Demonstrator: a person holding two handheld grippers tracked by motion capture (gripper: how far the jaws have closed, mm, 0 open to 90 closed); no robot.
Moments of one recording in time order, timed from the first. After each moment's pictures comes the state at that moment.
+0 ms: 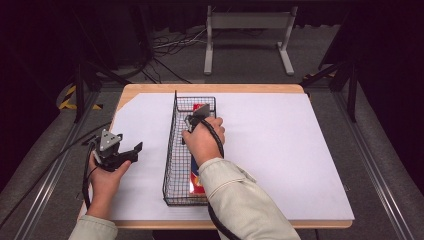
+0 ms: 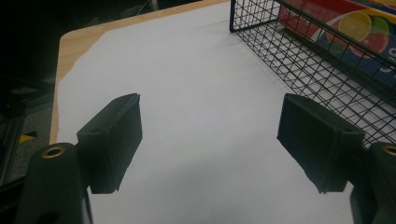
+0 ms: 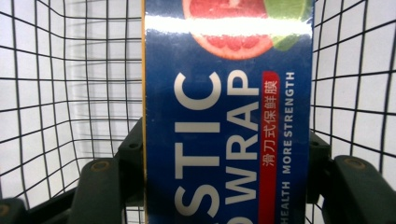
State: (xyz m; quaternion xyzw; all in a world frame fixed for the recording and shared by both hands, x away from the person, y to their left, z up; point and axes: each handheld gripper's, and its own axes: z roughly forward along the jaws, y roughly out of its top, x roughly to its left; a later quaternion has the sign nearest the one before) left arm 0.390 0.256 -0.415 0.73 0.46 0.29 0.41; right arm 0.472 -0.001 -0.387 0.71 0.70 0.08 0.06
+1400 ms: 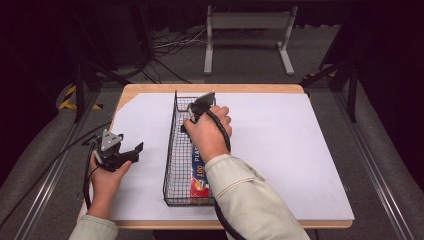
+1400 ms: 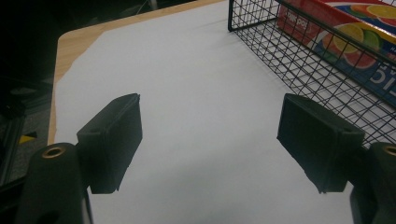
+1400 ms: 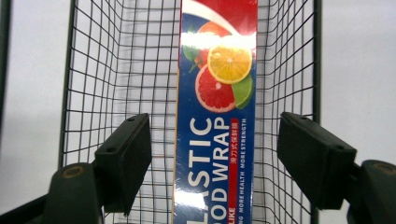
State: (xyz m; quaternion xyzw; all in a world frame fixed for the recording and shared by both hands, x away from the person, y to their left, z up) left arm 0.390 0.254 -0.415 0.73 0.46 0.29 0.41; right arm 0.466 -0.013 -0.338 0.69 0.70 0.16 0.10
